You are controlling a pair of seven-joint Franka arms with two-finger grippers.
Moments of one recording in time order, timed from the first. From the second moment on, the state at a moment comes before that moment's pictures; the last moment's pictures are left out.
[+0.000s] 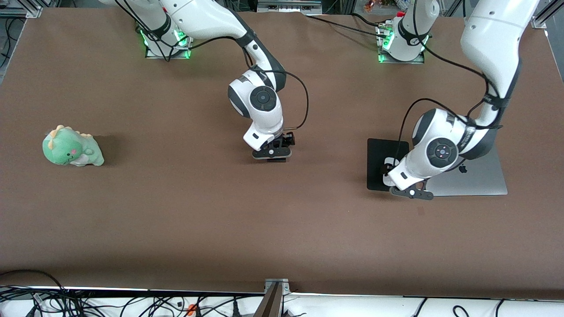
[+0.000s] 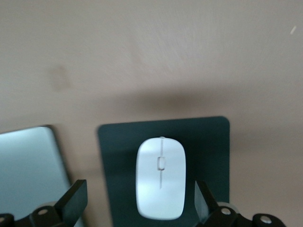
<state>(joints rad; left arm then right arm) 0.08 0.53 -0.31 -1.76 0.27 2.13 -0.20 0.84 0.74 -0.07 -1.60 0.07 2.41 0.67</state>
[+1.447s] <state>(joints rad) 0.05 0.08 -0.11 -1.52 0.12 1.62 0.07 0.84 0.78 -0.08 -1.62 0.03 2.52 0.67</state>
